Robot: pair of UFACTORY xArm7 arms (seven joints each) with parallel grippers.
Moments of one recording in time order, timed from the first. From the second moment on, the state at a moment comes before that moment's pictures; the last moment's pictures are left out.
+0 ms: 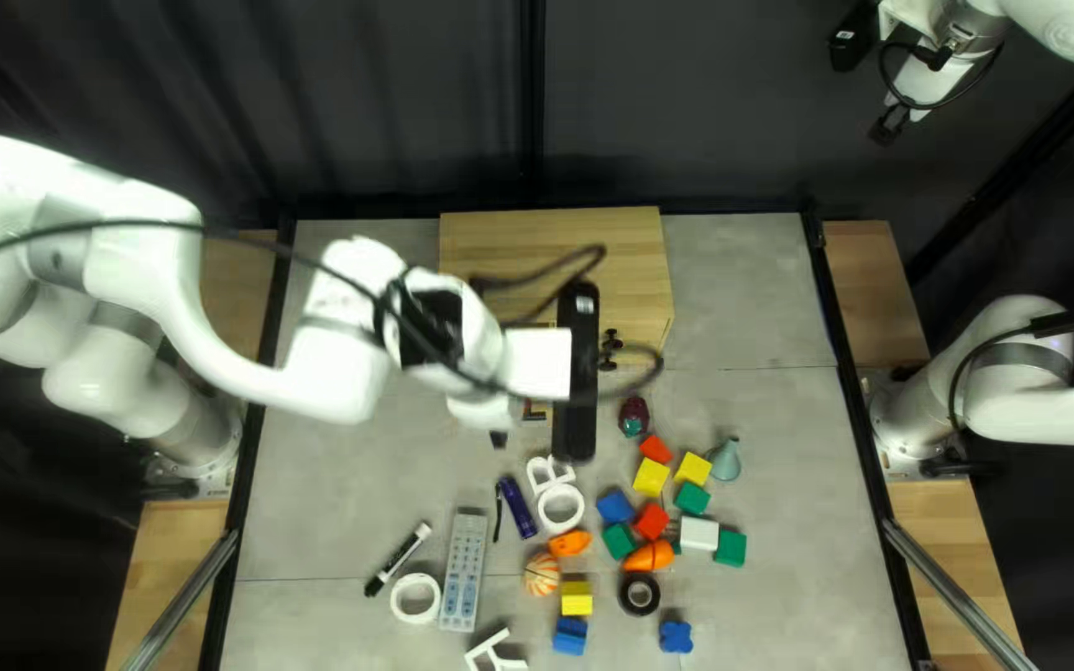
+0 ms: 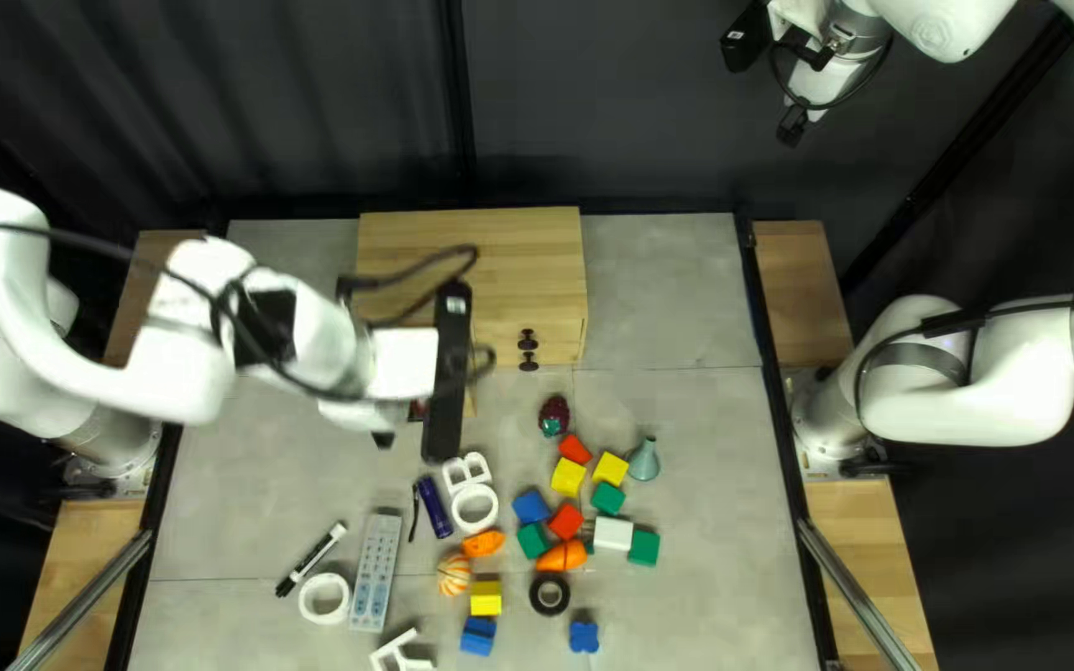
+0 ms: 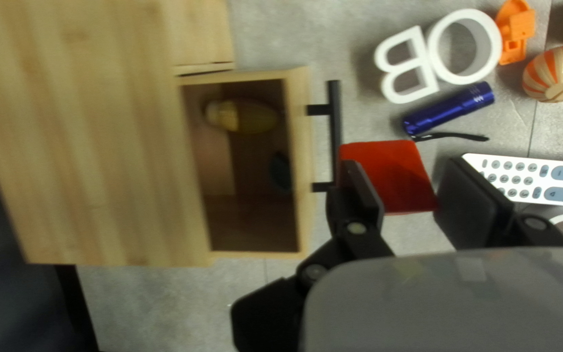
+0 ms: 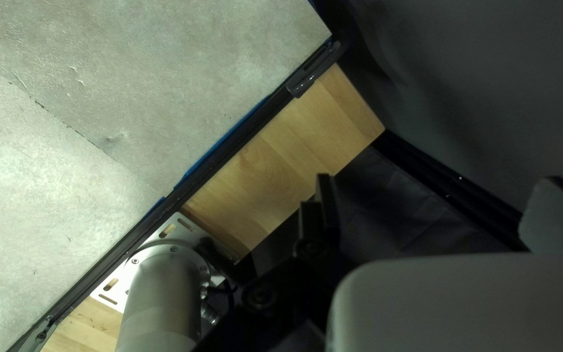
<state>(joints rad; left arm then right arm) -0.12 -0.17 -0.02 1.07 0.20 1.06 -0.14 -0.45 -0.78 -0.43 0.85 -0.52 1.50 -0.03</state>
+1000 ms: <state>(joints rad) -0.04 -0.16 0.06 0.94 0.21 0.94 -0.12 -0.45 -0.78 -0.43 0.85 -0.52 1.50 -0.03</state>
